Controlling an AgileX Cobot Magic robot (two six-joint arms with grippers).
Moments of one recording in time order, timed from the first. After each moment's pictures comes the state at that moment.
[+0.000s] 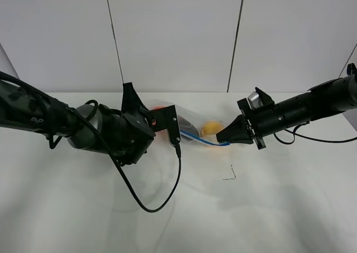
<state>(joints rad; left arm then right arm) -0.77 2.02 -1.05 1.72 0.68 -0.82 -0.03 2.04 -1.12 1.24 1.19 -0.89</state>
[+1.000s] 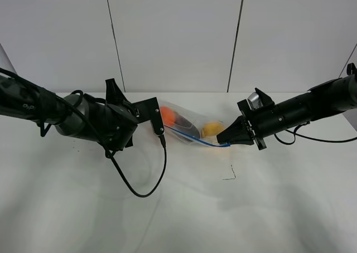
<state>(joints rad) -0.65 2.02 -1.05 1.73 0.64 -0.81 -0.03 2.04 -1.12 1.23 1.19 -0.89</state>
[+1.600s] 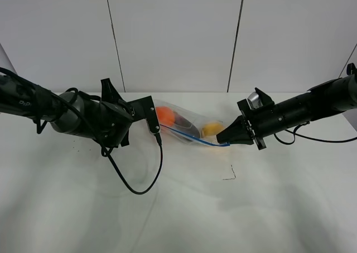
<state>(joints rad) -0.62 2.02 -1.05 1.73 0.61 -0.81 -0.03 2.04 -1.12 1.23 1.19 -0.89</state>
